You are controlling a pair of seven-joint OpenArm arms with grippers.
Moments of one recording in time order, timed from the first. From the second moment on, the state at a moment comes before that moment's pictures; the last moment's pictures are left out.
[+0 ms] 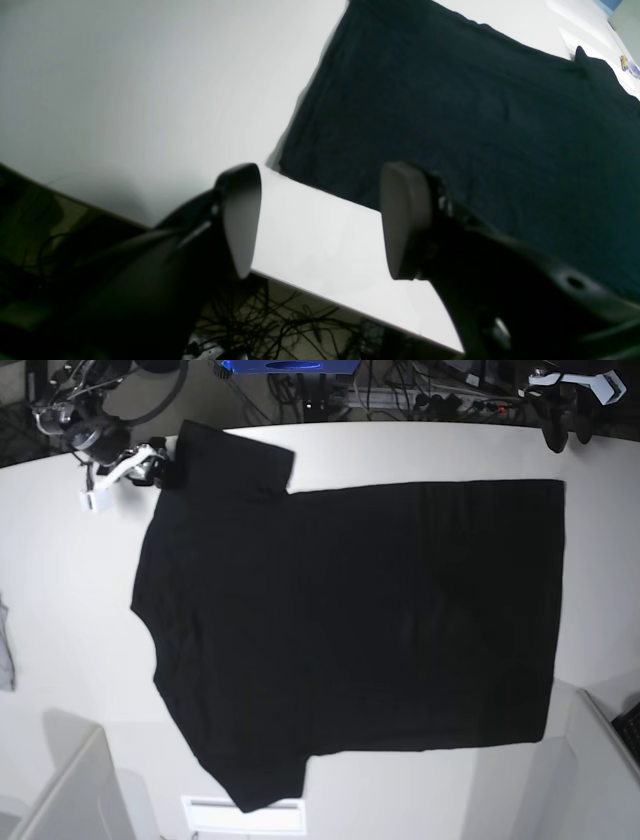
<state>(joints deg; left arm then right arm) 60.6 -15.3 -22.3 95.4 -44.9 -15.2 -22.8 -19.6 -2.5 44.1 94.2 41.3 40.4 -71.8</state>
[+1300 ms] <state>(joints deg) 34.0 -12.2 -41.2 82.7 -47.0 -24.2 22.2 -21.1 -2.7 37.2 93.5 40.9 40.6 -72.6</state>
